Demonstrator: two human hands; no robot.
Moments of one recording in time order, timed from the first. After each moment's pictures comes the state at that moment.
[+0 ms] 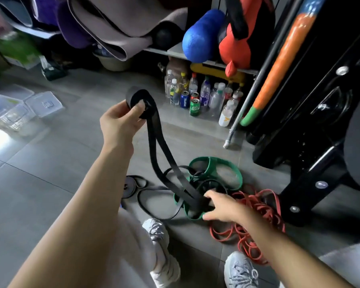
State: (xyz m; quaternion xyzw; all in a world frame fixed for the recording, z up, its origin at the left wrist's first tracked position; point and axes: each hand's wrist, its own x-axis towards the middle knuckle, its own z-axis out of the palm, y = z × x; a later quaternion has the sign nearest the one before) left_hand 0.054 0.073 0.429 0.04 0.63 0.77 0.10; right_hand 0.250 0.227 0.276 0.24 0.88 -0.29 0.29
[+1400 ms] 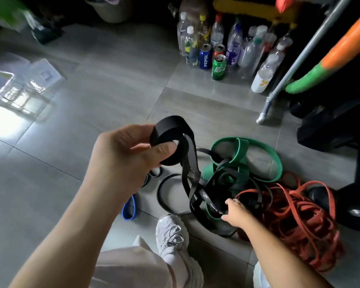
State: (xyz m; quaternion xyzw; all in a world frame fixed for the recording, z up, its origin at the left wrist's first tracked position) left_hand 0.040 0.088 0.388 0.09 0.82 0.52 0.24; right_hand 0.207 0.251 0.044 0.33 0.82 -0.28 0.38
